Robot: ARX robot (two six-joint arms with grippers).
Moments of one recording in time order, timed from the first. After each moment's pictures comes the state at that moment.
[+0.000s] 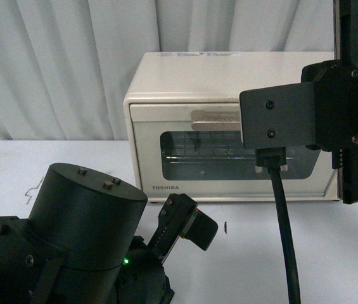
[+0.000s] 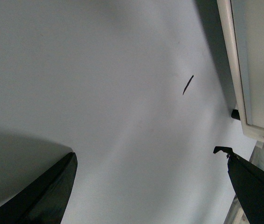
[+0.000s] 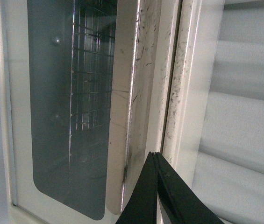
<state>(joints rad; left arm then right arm) -0.59 2.00 0.62 0.68 0.05 -1.39 0.33 1.64 0.79 0.43 -0.02 -1.56</state>
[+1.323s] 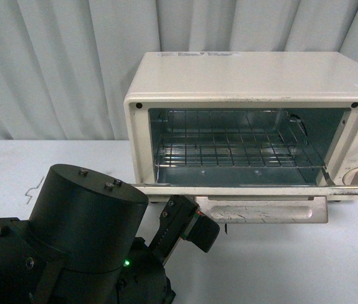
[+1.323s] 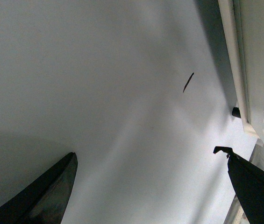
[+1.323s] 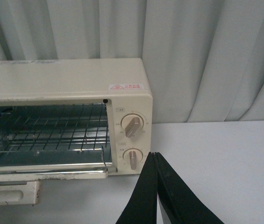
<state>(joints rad) -0.59 2.00 0.62 0.68 0.05 -1.39 0.00 0.52 0.01 0.51 0.00 -0.01</state>
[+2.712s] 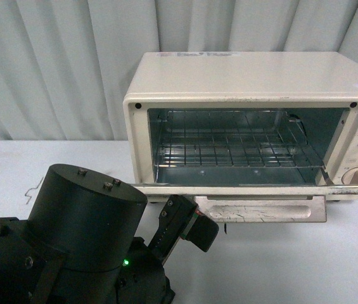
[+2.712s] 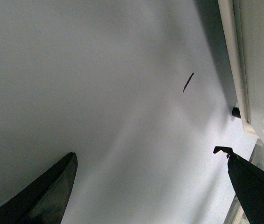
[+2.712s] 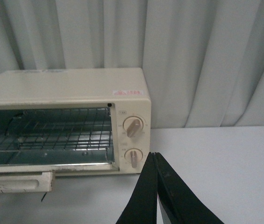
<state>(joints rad) -0.59 2.00 0.62 0.68 0.06 -1.39 0.00 0.00 0.01 0.01 0.00 -0.01</state>
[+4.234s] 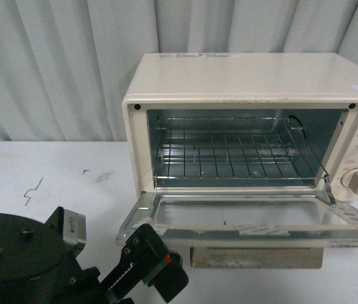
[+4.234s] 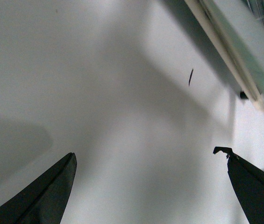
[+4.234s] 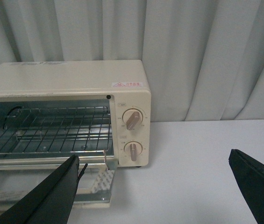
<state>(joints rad) -0.57 1.91 0.38 0.91 -0.02 -1.13 0.00 0.00 0.01 0.00 0.00 -0.01</state>
